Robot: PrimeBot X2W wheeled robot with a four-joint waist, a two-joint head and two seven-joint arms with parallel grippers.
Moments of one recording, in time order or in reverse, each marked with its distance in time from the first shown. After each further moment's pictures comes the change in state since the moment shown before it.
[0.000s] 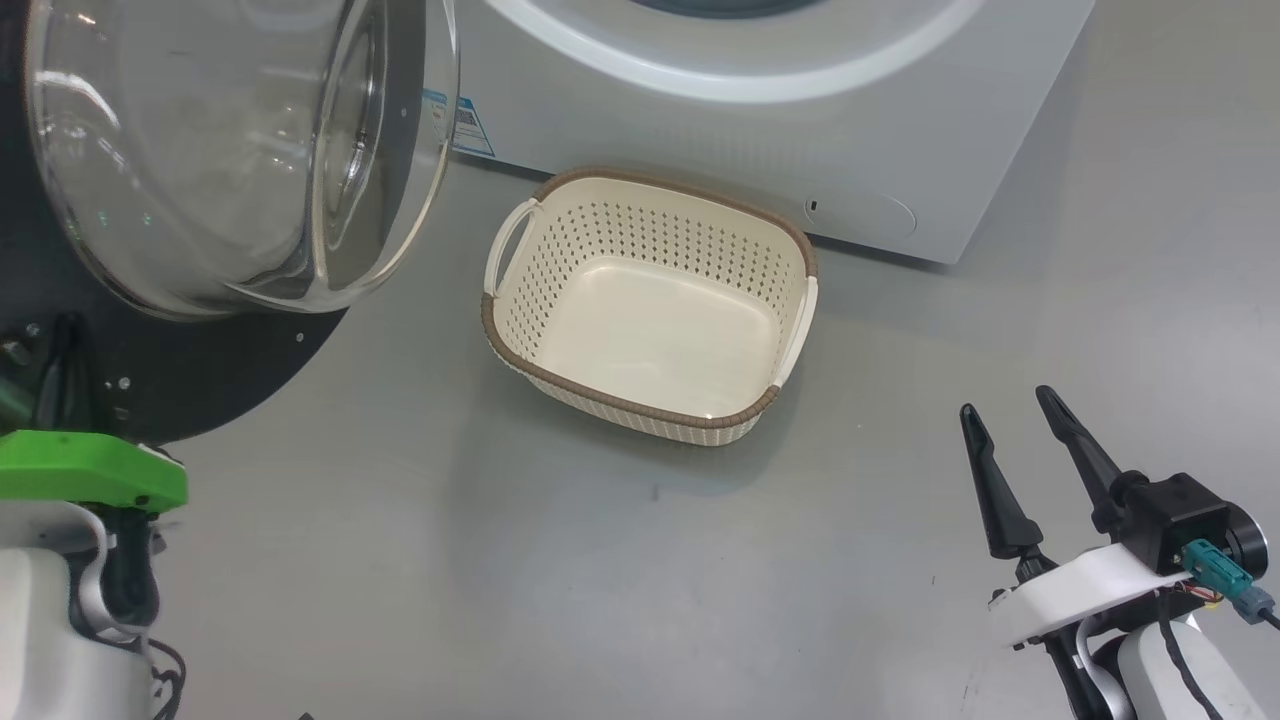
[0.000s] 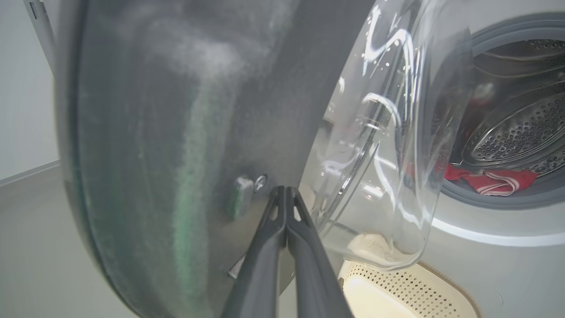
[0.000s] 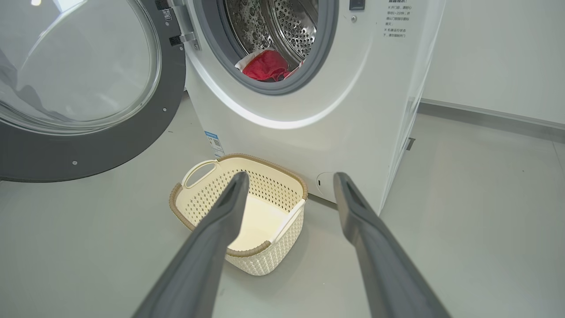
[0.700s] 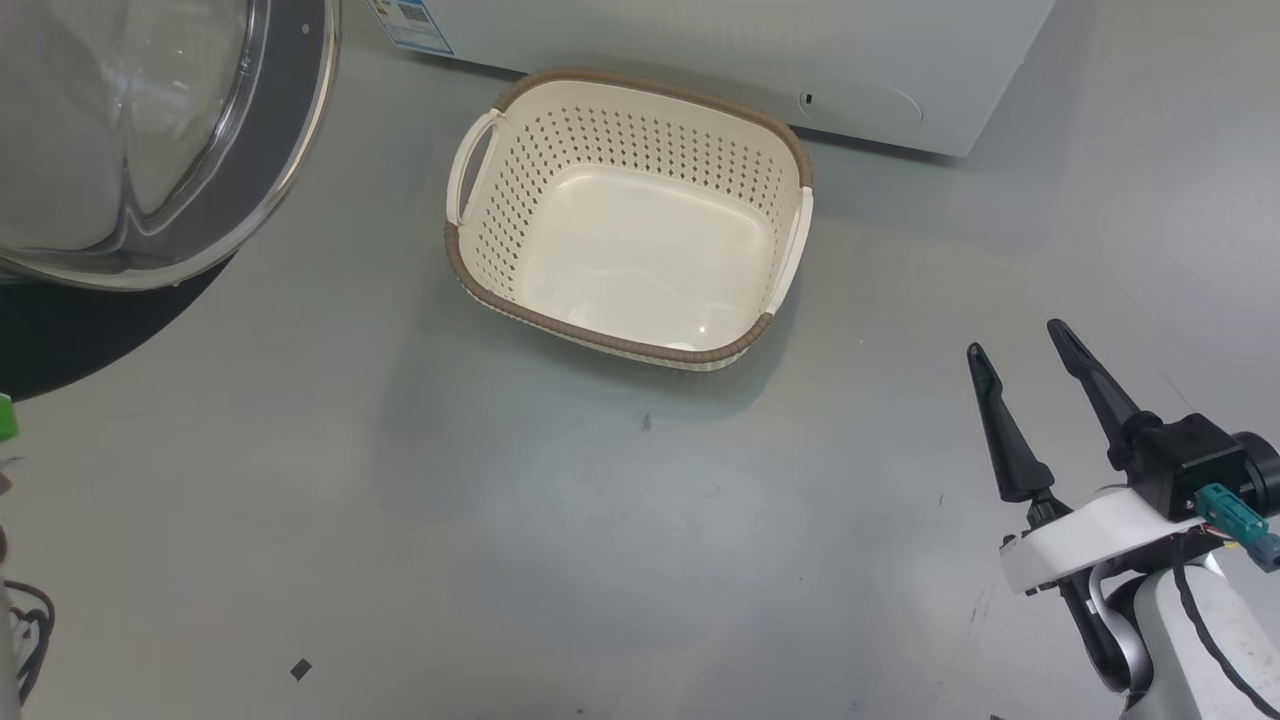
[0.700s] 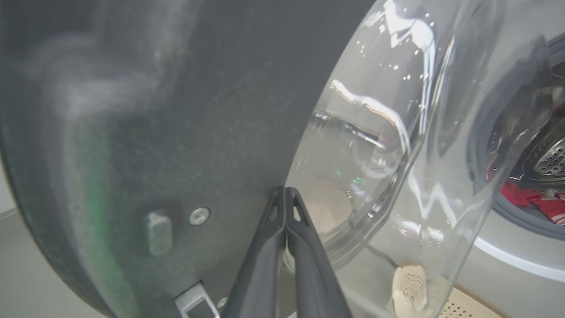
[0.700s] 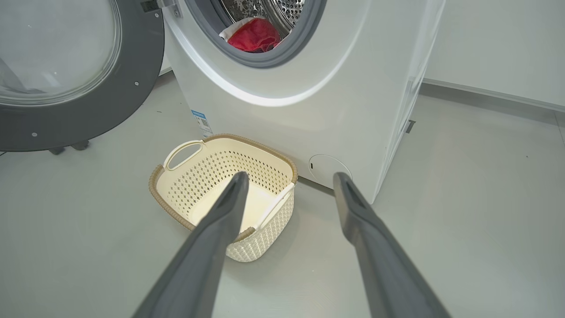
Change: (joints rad) left arm -0.108 0.118 0.110 0.049 -0.054 -0.003 0.009; right arm -0.072 -0.035 0.007 -0.045 -0.034 0.000 0.041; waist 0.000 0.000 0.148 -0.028
